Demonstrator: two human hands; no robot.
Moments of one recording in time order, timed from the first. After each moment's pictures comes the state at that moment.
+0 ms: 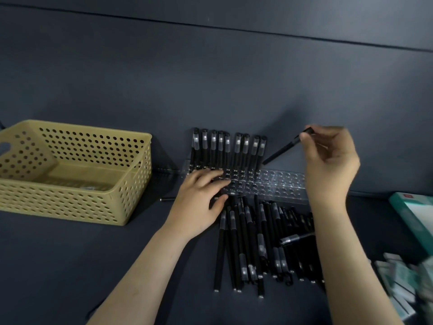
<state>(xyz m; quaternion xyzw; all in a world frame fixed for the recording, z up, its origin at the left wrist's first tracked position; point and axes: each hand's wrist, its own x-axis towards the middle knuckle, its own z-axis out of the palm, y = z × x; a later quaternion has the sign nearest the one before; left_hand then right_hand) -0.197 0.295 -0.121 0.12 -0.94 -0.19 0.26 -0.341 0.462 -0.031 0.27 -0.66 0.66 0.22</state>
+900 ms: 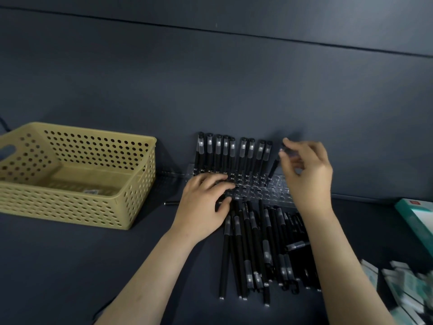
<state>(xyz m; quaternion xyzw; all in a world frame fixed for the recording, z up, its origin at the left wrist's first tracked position) -0.201 0.297 -0.120 0.14 -0.93 -0.18 0.28 -0.357 0.445 -0.064 0.38 -0.74 0.47 0.28</state>
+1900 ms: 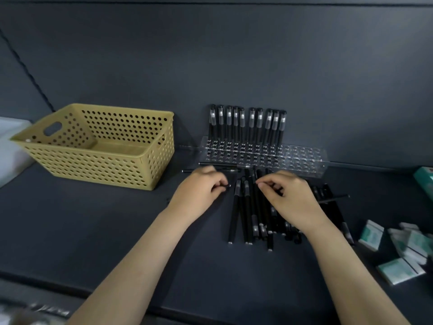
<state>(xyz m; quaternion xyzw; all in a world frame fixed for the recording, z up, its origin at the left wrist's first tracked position) -0.151 0.310 -0.118 0.17 -0.95 -0.20 0.18 -0.283 0.488 -0.107 0.43 -0.80 0.41 -0.05</state>
